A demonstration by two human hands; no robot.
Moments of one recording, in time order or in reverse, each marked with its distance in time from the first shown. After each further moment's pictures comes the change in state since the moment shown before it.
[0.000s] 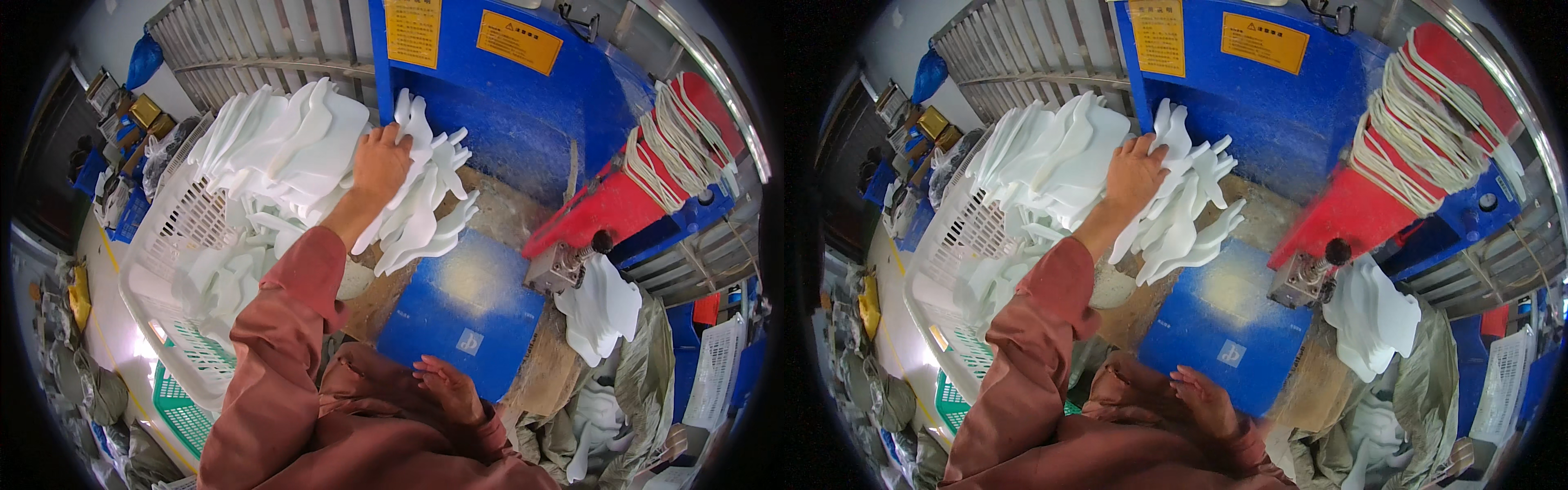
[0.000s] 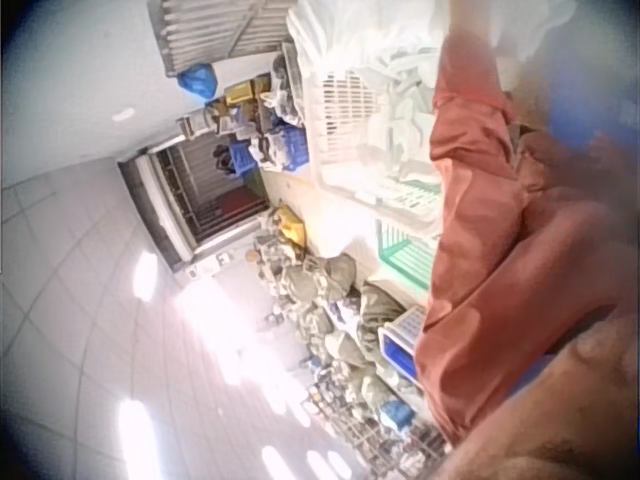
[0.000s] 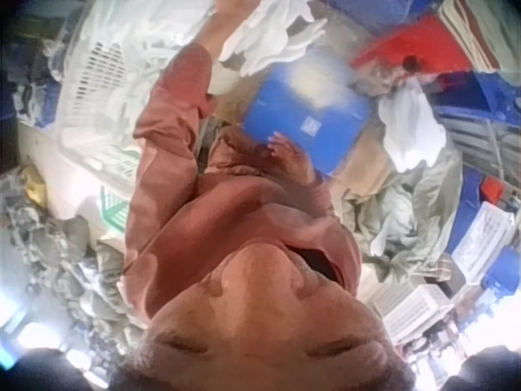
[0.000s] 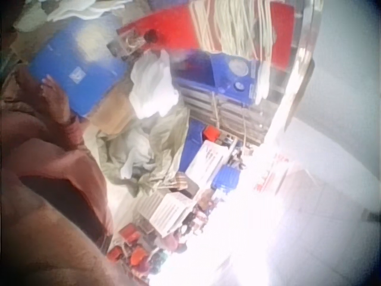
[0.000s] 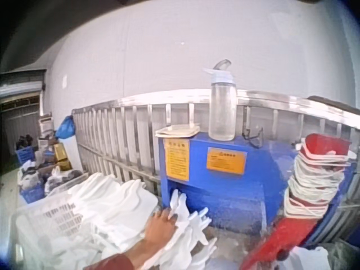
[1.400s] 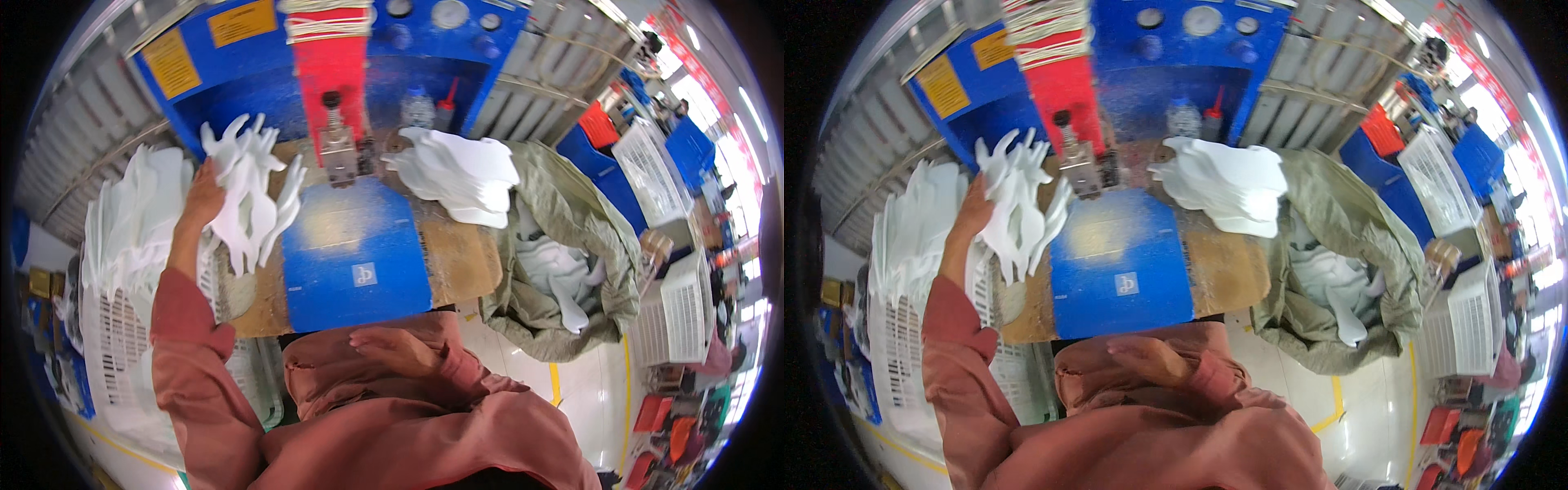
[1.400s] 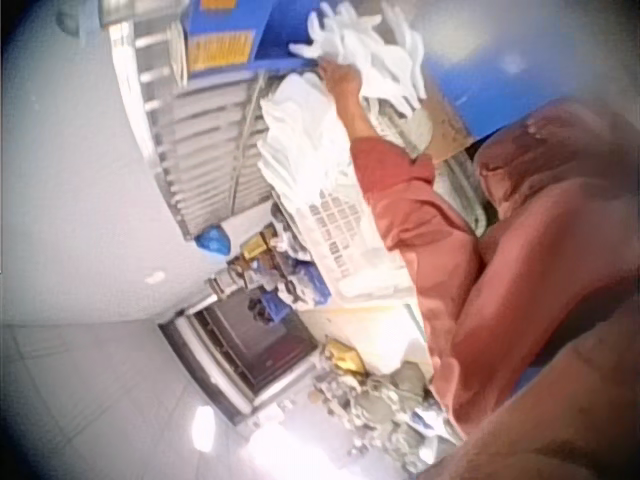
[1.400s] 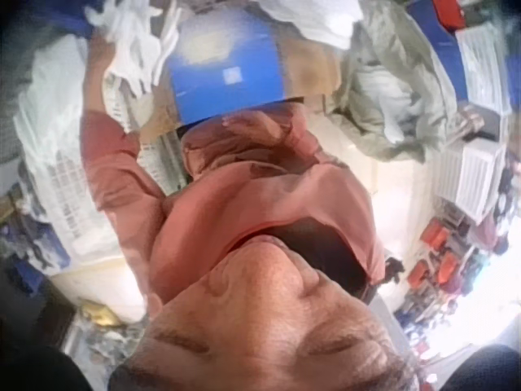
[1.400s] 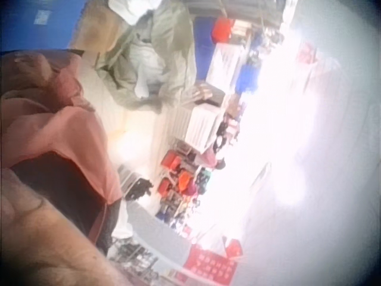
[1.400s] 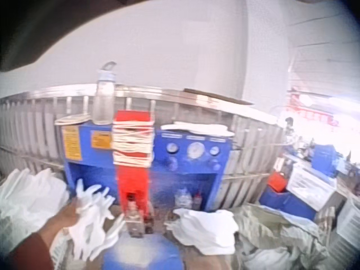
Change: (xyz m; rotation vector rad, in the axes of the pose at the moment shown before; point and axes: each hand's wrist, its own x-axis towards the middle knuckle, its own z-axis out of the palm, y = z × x) left_hand -0.007 -0.047 0.052 -0.268 -0.464 0.006; right_hand -0.062 0.043 0.005 -0.362 0.131 -0.295
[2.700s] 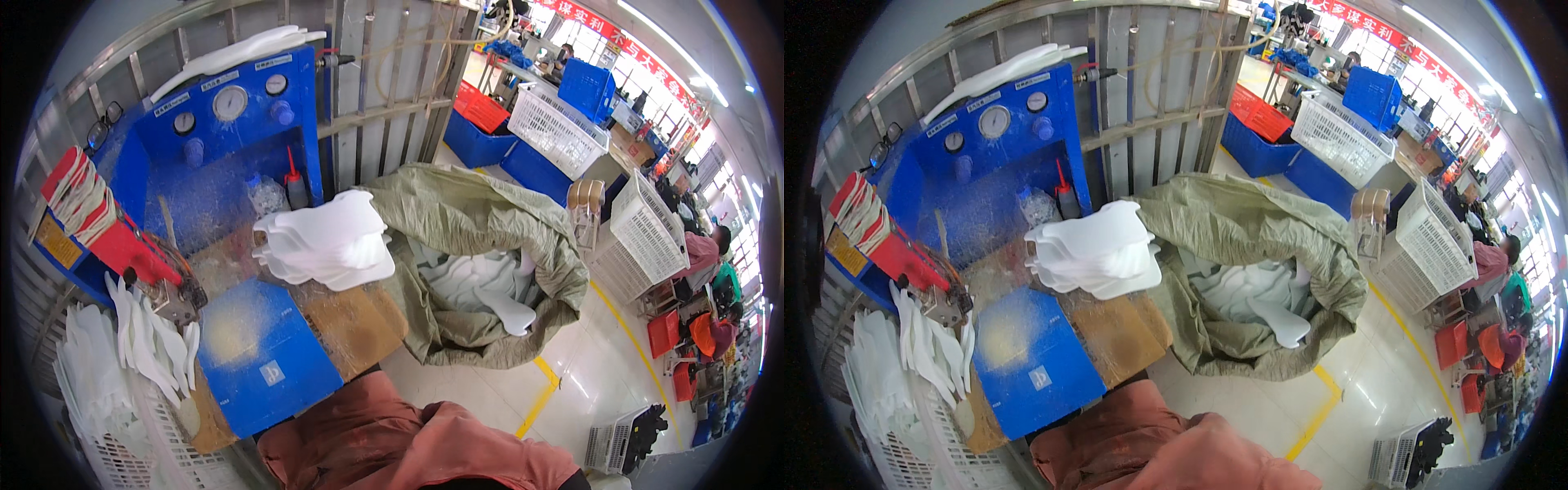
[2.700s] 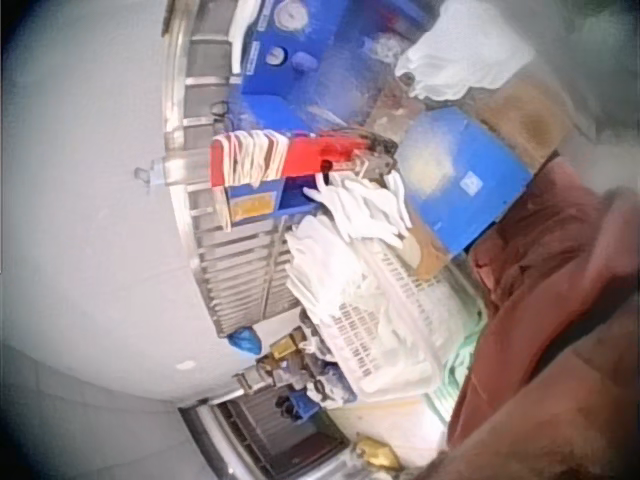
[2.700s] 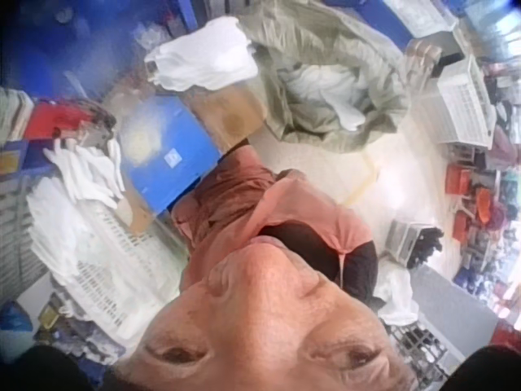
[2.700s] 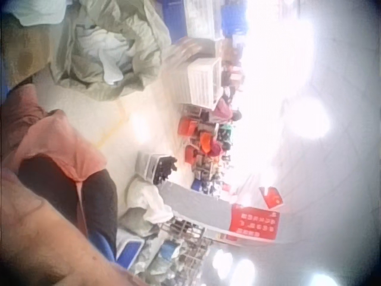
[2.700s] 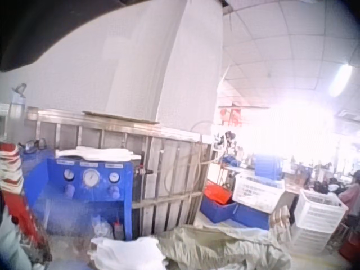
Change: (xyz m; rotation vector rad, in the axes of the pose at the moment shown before) left_hand -0.464 0.119 0.217 -0.562 -0.274 -0.757; right_hand -0.223 0.312 -0.090 0.170 0.686 0.938
